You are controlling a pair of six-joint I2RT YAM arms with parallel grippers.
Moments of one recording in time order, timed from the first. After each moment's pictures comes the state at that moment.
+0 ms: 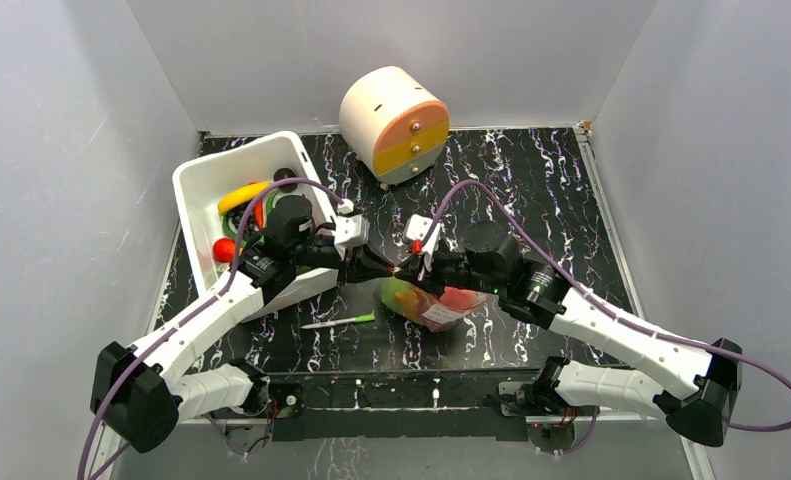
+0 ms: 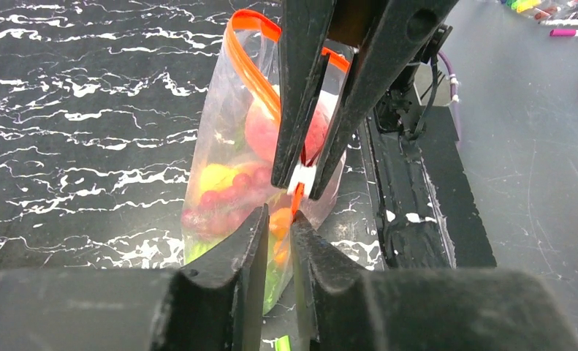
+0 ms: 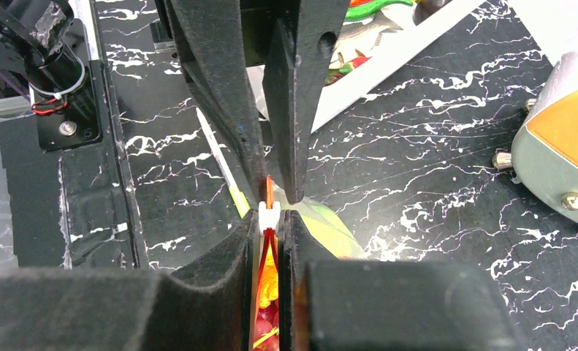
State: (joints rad) left arm -0.58 1.12 0.82 -0.06 1.00 0.28; right arm 0.94 1.00 0.92 -0.23 -0.25 -0.23
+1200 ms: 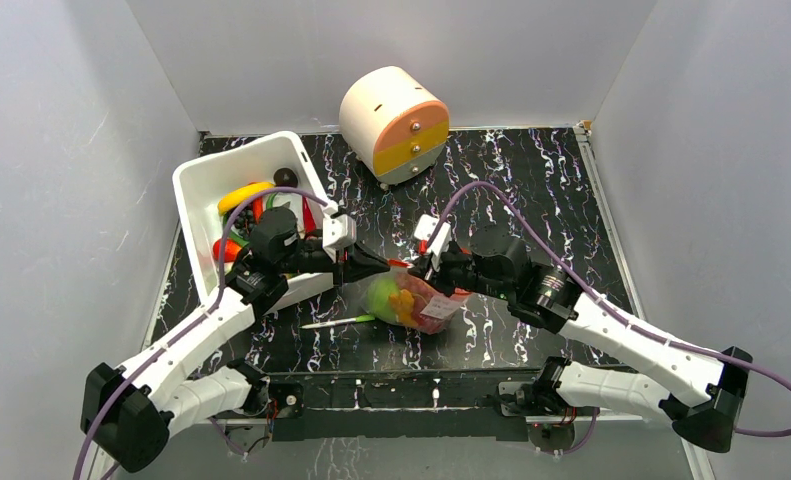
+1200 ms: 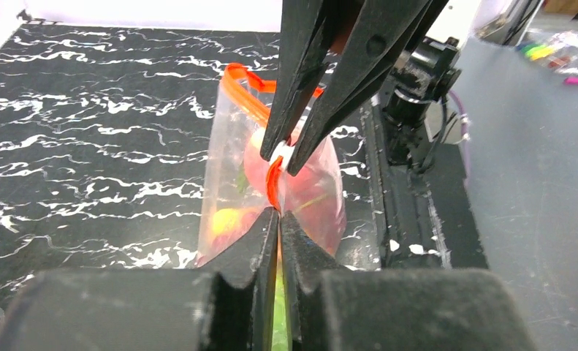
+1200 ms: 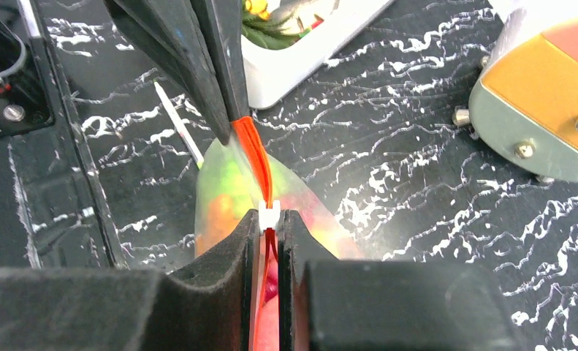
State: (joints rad) left arm -0.58 1.00 0.73 0.09 0.92 0.13; right arm 0.94 0.95 0.92 -0.31 -0.12 -0.24
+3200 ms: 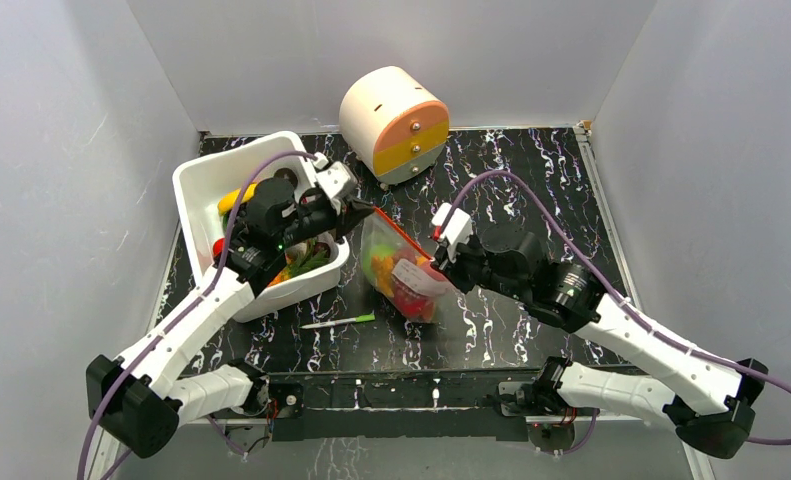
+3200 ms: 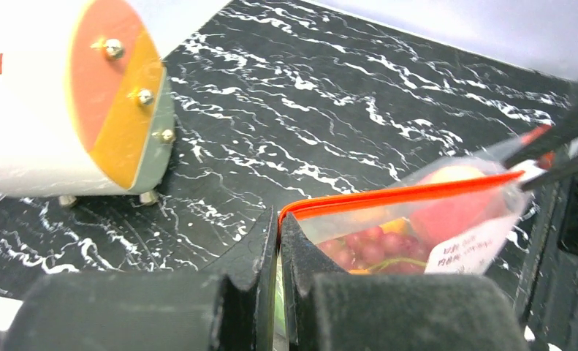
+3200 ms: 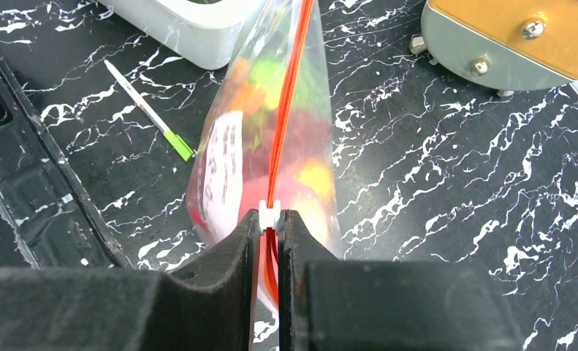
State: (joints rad) left arm -0.54 1.09 0.94 -0.04 0.46 0.14; right arm 0.93 0.91 1.01 -0.54 0.03 -0.17
